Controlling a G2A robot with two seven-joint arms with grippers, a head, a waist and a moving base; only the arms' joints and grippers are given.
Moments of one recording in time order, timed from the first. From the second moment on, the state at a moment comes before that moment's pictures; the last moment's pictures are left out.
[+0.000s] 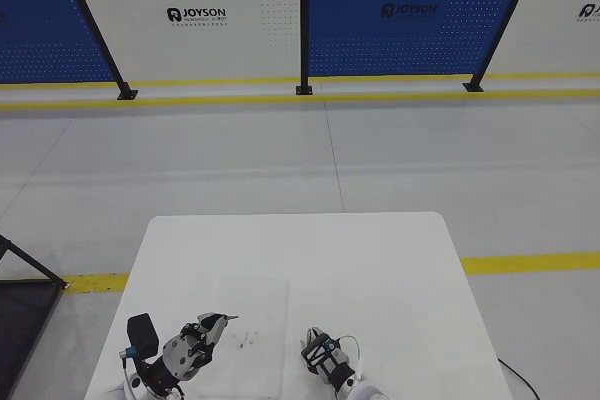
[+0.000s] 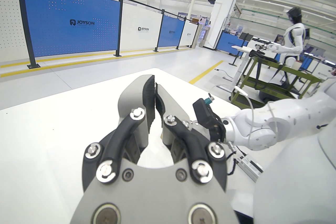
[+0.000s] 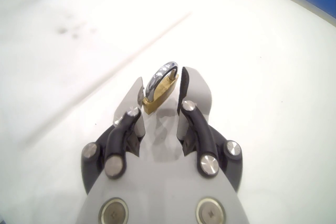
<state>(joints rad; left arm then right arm) 2.16 -1.11 -1.62 -1.84 1.20 -0.82 0.52 -1.72 -1.27 0.82 -1.45 -1.51 0.08 -0.11</state>
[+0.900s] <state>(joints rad) 2.11 -1.11 -1.58 -1.81 1.11 -0.89 0.60 -1.92 -1.19 1.13 -1.77 -1.10 -0.46 -0.32</state>
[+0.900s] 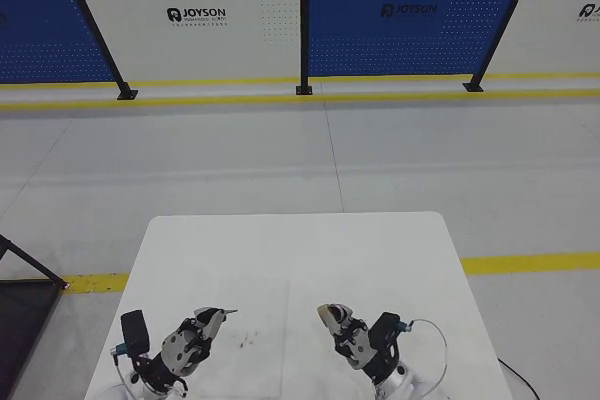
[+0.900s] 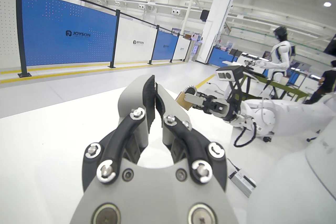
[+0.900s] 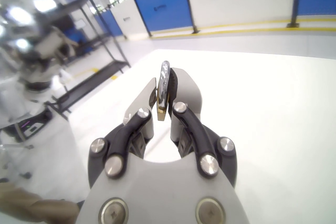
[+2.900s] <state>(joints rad) 1.83 -1.12 -1.02 -1.68 0.79 -1.01 0.75 -1.75 -1.28 0.92 -1.63 -0.72 -0.85 -0.69</state>
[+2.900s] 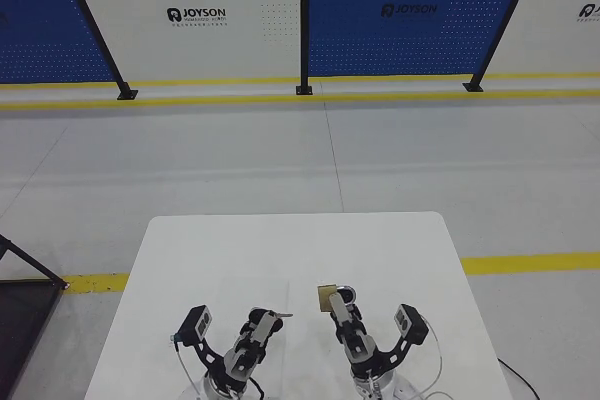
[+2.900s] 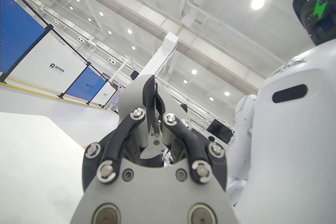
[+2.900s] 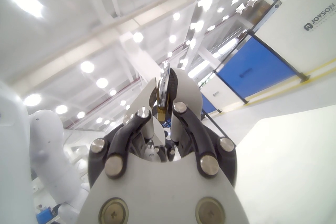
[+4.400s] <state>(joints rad) 1.73 -1.21 -0.92 -1.59 0.82 -0.89 0.80 -1.74 -1.28 0.91 -1.63 -0.75 -0.83 -0.69</state>
